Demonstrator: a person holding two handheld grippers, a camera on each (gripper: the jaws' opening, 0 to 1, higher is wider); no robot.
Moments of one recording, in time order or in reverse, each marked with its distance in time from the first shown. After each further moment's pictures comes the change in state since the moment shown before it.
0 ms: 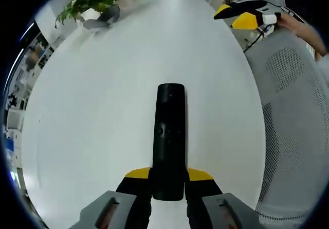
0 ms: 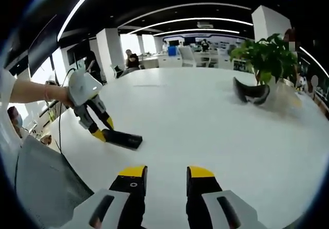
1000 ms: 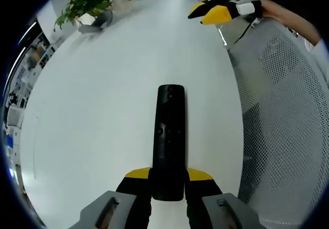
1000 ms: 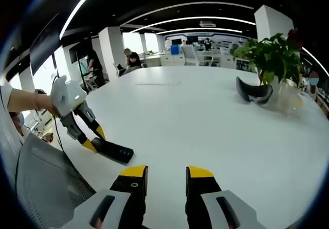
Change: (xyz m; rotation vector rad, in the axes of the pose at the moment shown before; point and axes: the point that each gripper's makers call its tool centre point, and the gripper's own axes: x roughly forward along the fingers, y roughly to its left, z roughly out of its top) left arm -0.002 -0.052 -0.006 -0.011 -0.023 0.005; right arm 0.001 0.005 -0.002 -0.015 0.014 0.021
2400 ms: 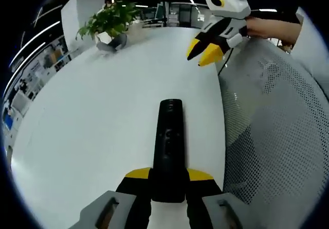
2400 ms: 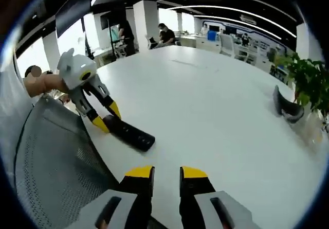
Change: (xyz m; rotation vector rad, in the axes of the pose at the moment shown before) left arm -0.004 -0.027 0.001 -0.071 -0.361 0.014; right arm 0.015 0.063 -0.023 -0.276 0.211 0.256
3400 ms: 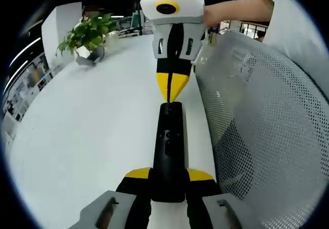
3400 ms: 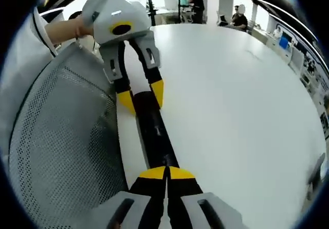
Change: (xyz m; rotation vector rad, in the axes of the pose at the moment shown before) left arm -0.001 -0.014 0.001 0.114 -0.020 -0.101; right arm 0.057 0.032 -0.014 -0.447 0.373 0.250
